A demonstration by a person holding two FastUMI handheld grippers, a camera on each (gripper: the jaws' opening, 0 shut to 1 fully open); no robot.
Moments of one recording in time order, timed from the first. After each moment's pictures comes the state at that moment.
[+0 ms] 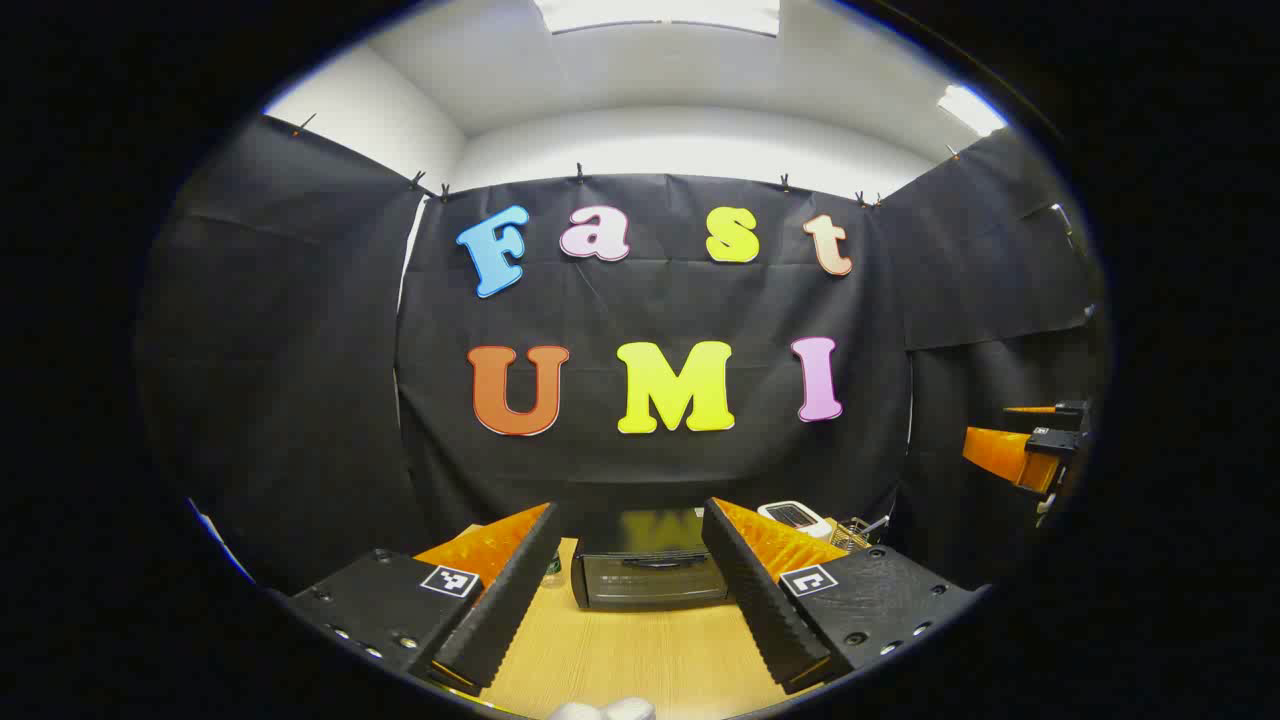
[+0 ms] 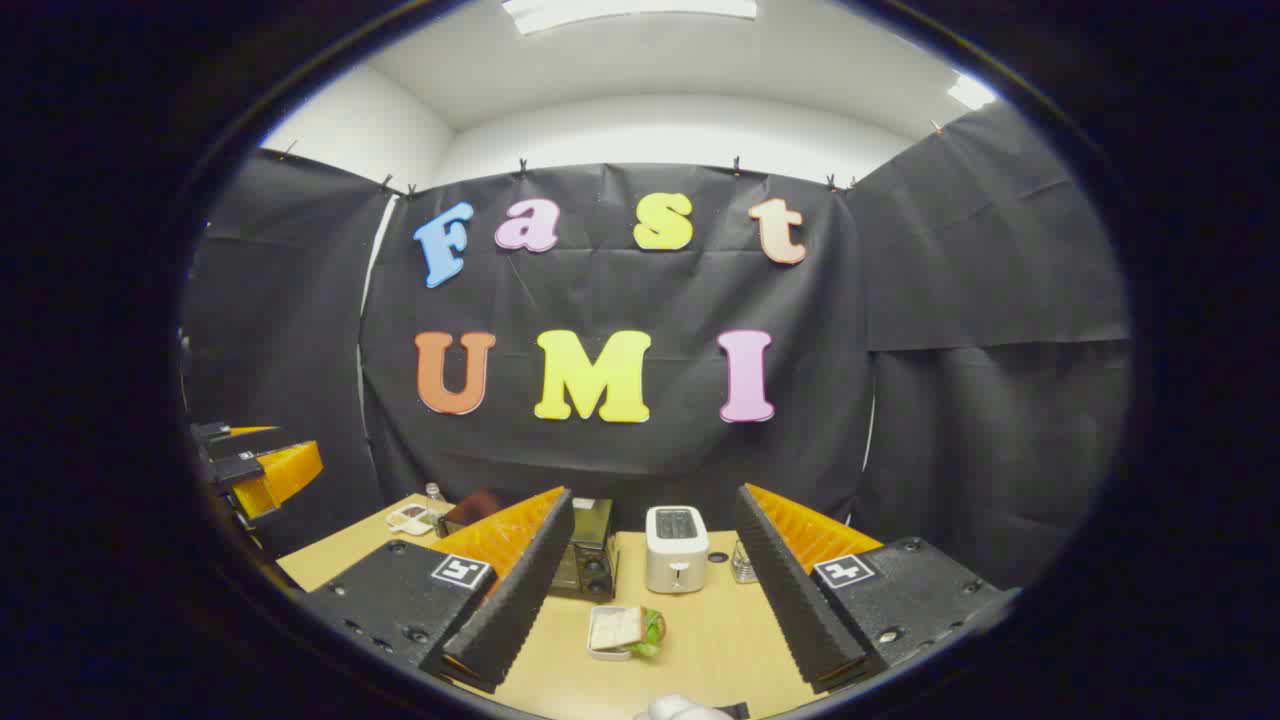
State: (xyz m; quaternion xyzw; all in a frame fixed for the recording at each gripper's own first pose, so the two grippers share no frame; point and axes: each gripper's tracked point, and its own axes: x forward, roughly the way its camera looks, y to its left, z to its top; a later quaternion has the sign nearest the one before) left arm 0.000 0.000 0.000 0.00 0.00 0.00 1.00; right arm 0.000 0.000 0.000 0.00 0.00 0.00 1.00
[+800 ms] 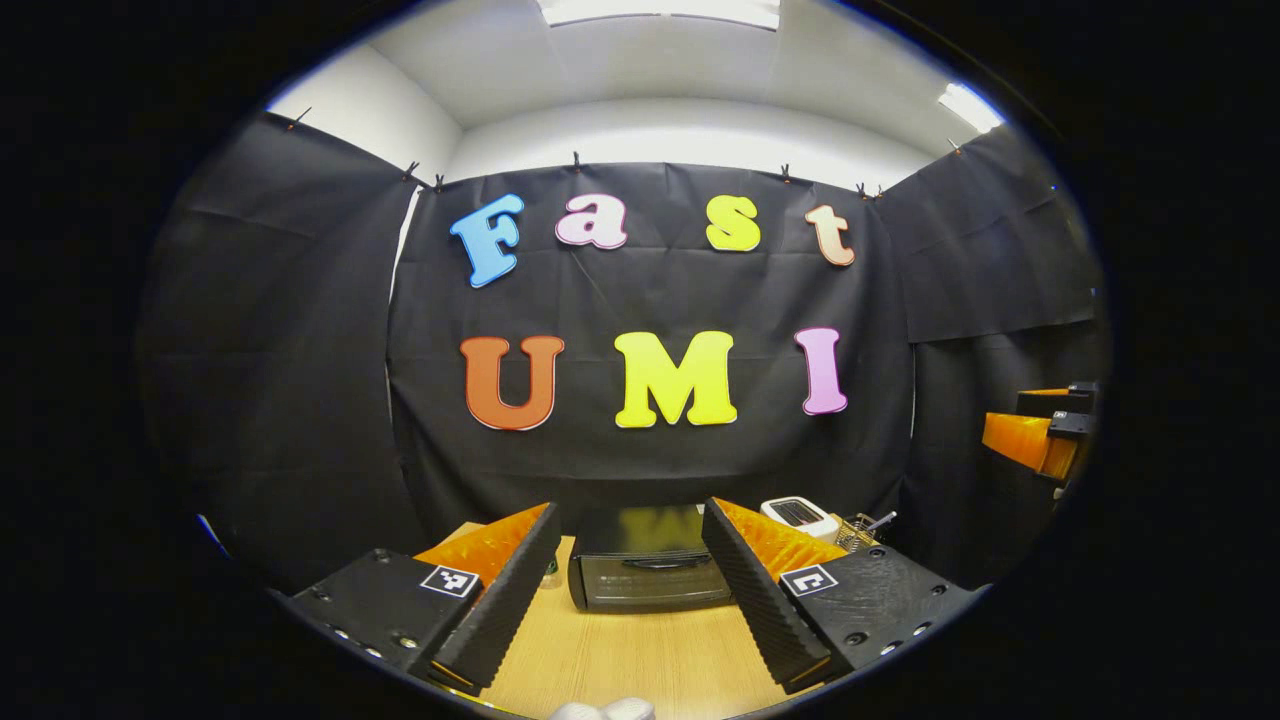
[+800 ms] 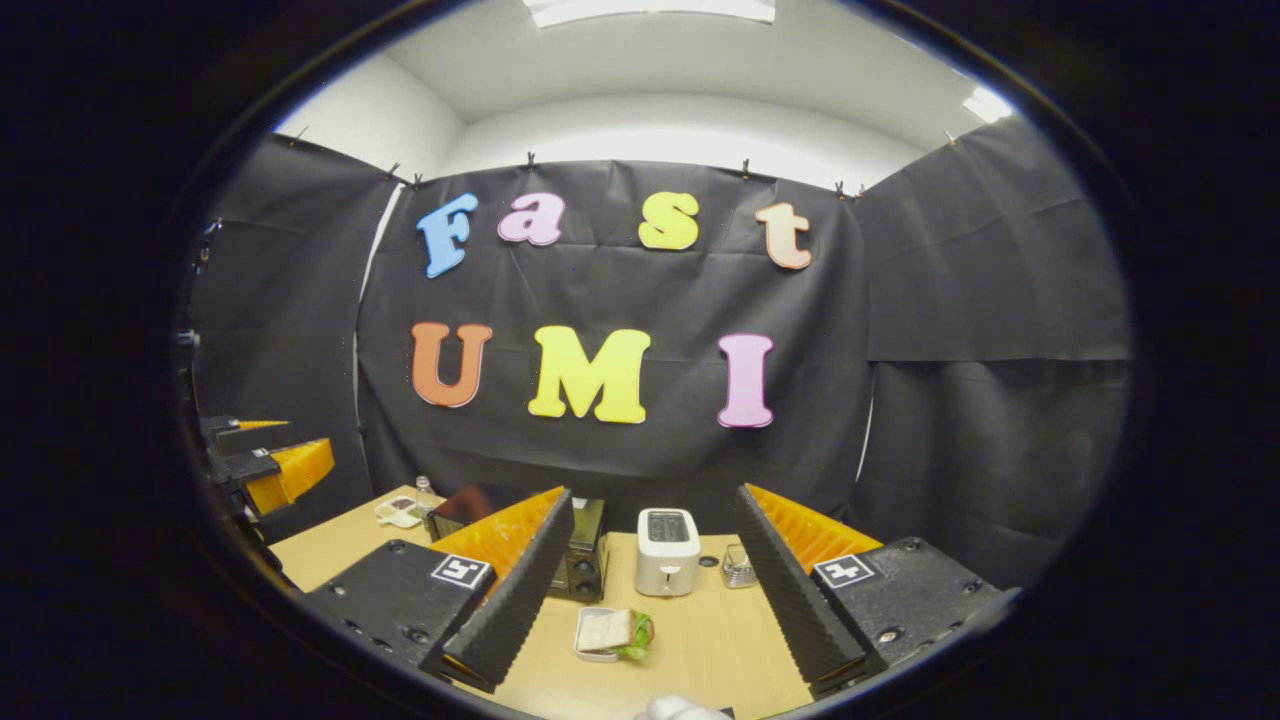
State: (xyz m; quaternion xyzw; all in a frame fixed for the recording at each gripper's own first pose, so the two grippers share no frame) left arm 0.031 0.001 -0.017 0.00 0.01 -0.01 1.00; right arm 0.016 -0.002 0.005 -0.02 0.00 -0.01 1.00
